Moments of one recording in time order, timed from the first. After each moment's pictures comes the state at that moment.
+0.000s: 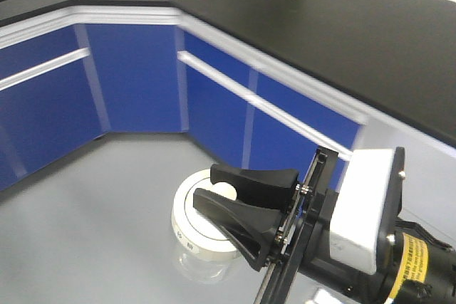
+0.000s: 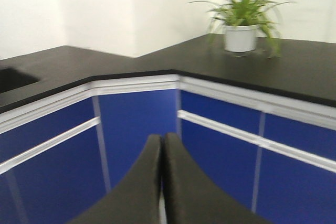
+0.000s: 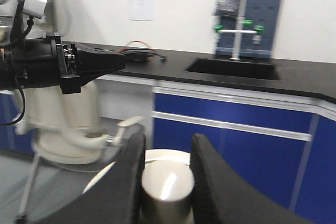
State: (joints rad) left arm -0.02 0.53 -0.33 0.09 -0.09 -0.02; right arm 0.85 1.07 -0.48 -0.41 -0.61 0.32
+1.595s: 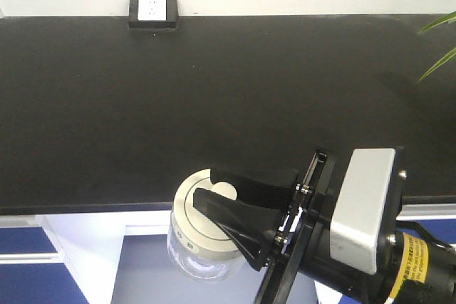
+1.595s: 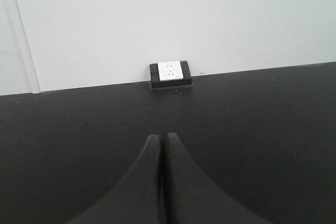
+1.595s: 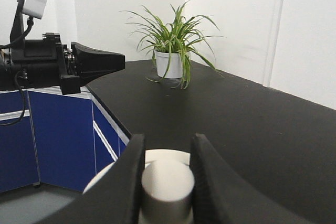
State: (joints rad) left arm -0.02 0.53 -0.33 0.09 -0.09 -0.02; right arm 0.85 1.07 -0.48 -0.41 -0.61 0.32
